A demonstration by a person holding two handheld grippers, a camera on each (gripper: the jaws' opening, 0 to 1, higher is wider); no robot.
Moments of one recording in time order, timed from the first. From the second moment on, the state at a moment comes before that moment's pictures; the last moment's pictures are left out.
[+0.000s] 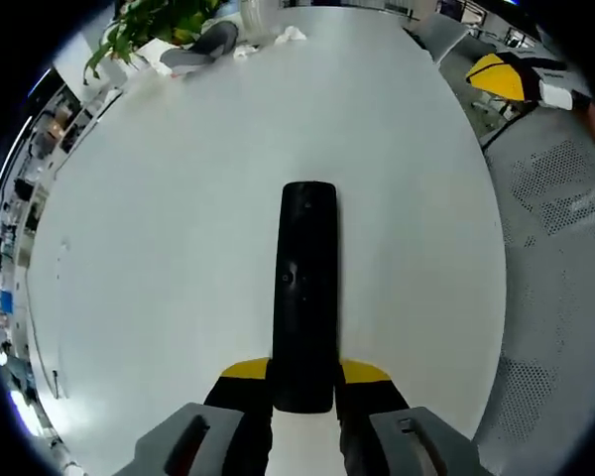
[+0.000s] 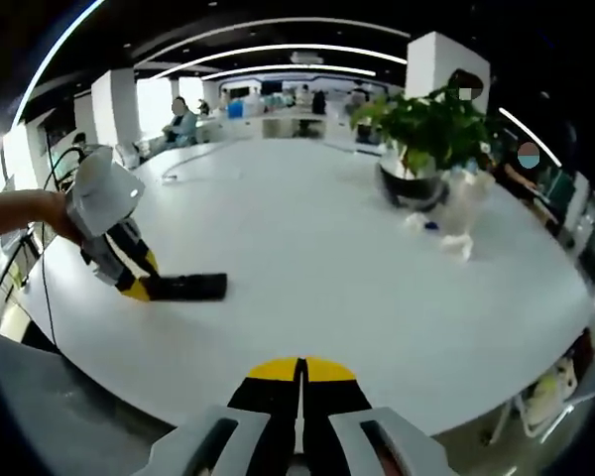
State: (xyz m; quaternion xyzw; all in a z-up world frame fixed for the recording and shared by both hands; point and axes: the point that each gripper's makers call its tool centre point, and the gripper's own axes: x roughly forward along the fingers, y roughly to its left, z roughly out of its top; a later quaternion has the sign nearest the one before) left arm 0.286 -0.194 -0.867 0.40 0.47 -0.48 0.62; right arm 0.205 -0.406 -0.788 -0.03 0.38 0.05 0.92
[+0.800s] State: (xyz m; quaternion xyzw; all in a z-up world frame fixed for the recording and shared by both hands) left arm 0.246 -0.196 -0.867 0.36 0.45 -0.49 0.66; right arm 0.218 -0.362 -0.775 -0.03 0.39 0.14 0.91
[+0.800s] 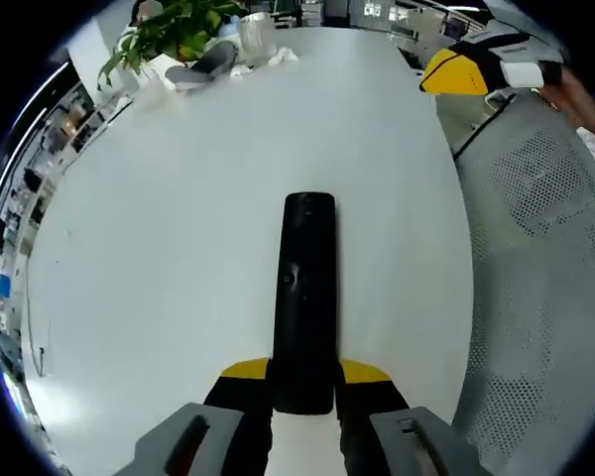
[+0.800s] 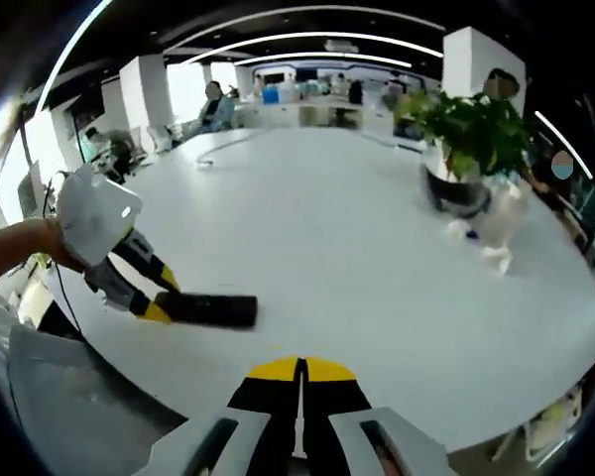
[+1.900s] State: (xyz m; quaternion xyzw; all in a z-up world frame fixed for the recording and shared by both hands) left arm 0.192 -0.212 -0.864 0.32 0.41 -0.51 0.69; right arm 0.224 -0.326 -0.794 0.10 0.39 0.14 0.90
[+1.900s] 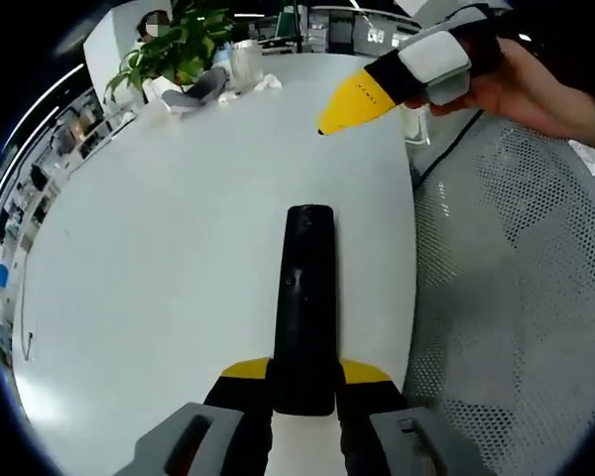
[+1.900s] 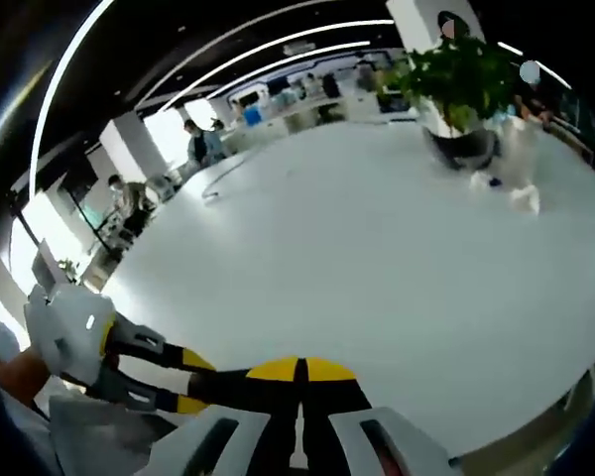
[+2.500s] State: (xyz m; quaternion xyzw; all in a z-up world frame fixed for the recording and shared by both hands) left arm 0.184 -0.222 -0.863 0.27 0.37 -0.52 0.72; right arm 0.219 -0.328 -0.795 0.11 0.40 0.14 0.90
